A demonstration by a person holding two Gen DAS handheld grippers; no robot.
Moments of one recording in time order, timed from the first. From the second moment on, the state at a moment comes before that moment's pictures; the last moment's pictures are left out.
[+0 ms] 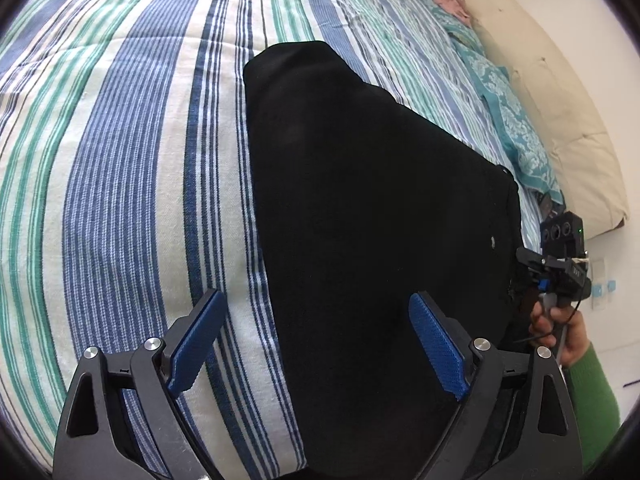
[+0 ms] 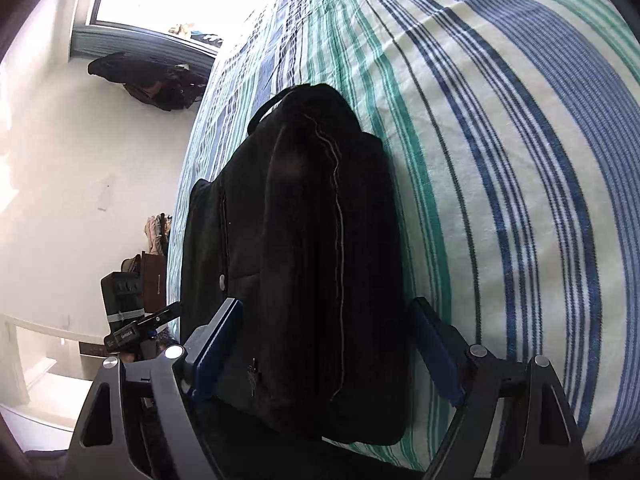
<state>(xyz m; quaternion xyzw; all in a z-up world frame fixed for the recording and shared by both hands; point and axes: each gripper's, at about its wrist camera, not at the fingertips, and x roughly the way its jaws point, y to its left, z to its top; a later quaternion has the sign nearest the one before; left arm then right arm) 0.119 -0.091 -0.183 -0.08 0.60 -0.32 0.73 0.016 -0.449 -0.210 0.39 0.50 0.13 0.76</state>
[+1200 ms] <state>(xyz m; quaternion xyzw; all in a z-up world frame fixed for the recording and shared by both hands) 0.197 -0.004 -0.127 0.07 0.44 -0.10 0.89 0.167 -0.421 -0.170 0.35 0.45 0.04 0.82</state>
